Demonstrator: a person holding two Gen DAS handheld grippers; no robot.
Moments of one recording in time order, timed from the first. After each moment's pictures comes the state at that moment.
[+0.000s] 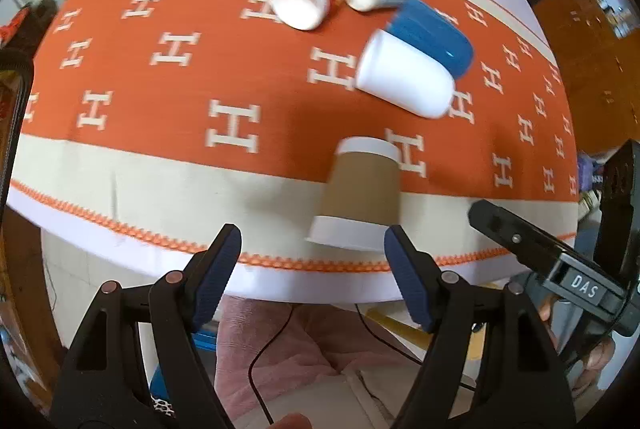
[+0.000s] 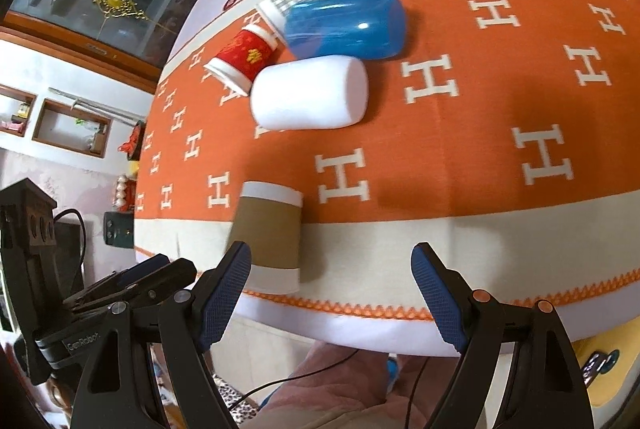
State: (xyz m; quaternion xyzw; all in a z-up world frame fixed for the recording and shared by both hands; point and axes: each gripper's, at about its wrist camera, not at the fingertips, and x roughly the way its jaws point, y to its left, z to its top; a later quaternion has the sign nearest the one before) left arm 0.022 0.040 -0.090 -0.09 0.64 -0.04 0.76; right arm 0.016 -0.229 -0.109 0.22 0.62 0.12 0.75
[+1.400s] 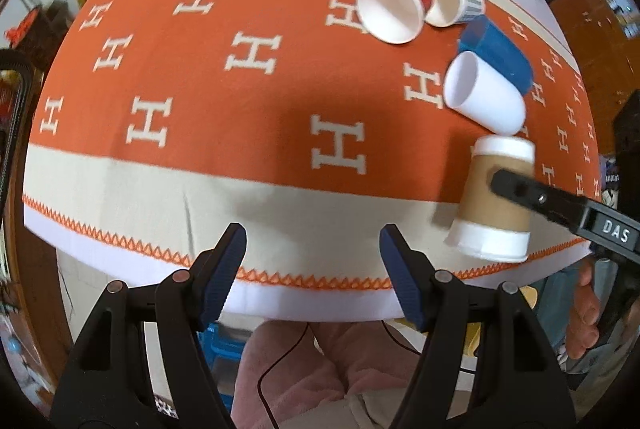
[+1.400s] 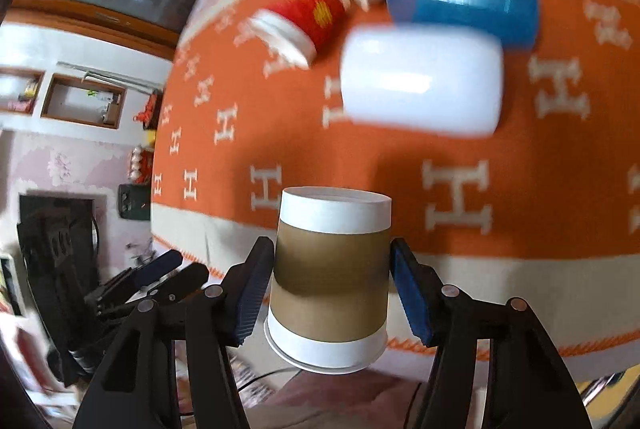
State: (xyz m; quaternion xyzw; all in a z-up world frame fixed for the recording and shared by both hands) left arm 0.035 0.120 -0.117 -0.06 0.64 -0.04 0.77; right arm 0.059 -0.142 -0.122 0.18 0.61 0.16 0.76
